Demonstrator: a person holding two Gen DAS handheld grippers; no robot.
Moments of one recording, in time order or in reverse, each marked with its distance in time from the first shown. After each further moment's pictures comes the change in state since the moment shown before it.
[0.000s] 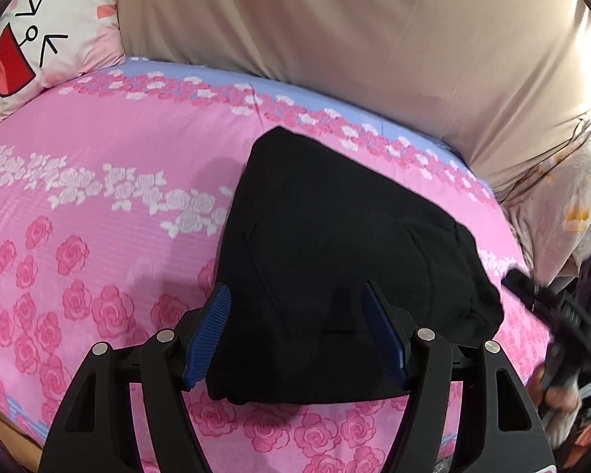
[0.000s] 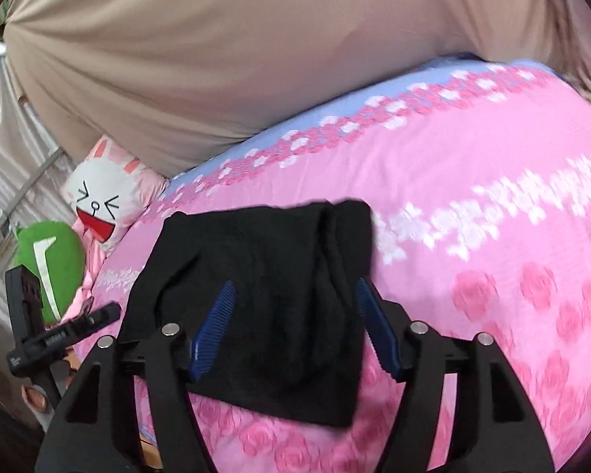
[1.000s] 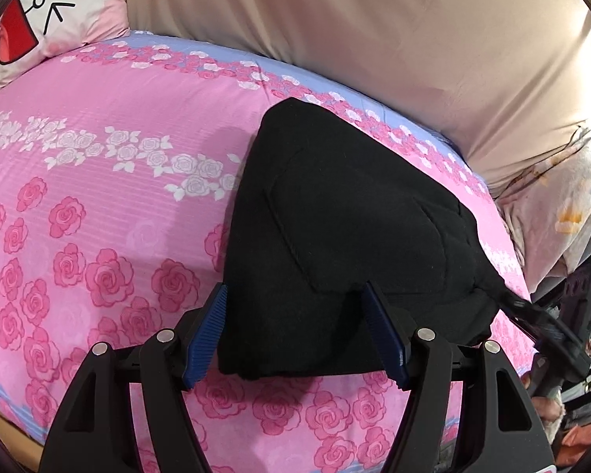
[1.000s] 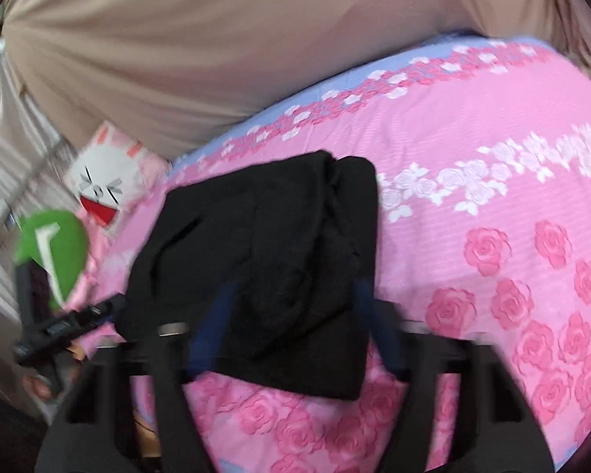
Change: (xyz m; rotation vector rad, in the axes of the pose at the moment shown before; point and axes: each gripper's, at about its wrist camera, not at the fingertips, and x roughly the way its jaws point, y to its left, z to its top) left arm 0.004 0.017 -0.015 -0.043 0.048 -0.048; right arm 0.001 0.006 -0.040 0.011 0.050 0.002
